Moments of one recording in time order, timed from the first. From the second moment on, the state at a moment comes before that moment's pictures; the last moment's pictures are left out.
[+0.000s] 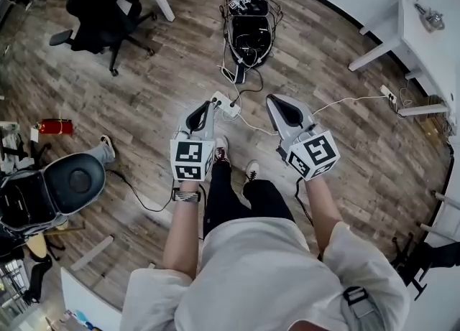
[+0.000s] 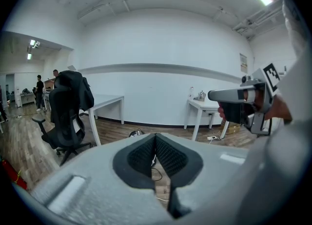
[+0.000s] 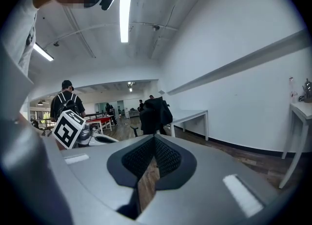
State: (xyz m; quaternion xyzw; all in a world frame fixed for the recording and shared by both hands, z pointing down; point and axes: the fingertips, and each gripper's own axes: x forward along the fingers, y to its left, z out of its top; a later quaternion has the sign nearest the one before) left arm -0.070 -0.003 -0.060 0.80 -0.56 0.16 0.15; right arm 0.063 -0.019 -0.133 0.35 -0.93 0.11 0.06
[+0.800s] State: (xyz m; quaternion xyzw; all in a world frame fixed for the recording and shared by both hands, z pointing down) left arm -0.077 -0.066 0.105 0.80 -0.53 0.18 0.19; right arm 0.047 -0.089 0.027 0.36 -0.92 0.14 0.09
